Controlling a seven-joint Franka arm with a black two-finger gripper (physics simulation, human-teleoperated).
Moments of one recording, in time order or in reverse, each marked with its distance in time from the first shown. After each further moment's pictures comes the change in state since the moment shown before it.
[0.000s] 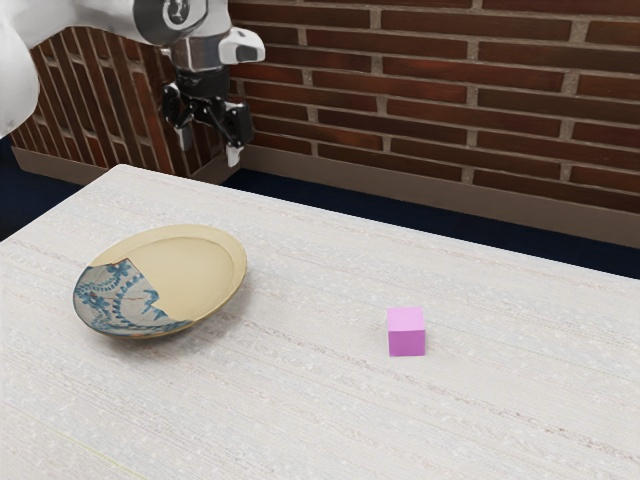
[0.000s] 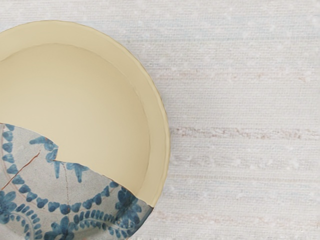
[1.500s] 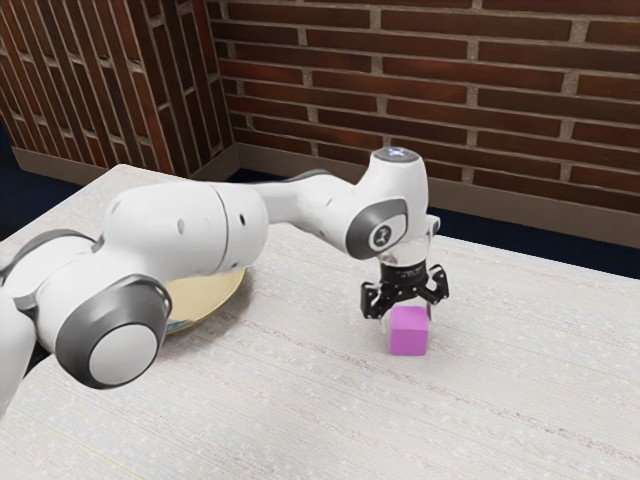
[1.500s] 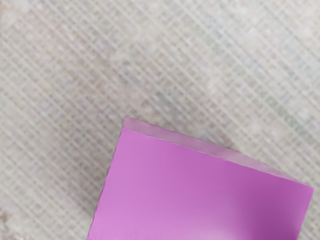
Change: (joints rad) arm -0.314 0.589 0.021 0.097 -0.209 0.527 -1.085
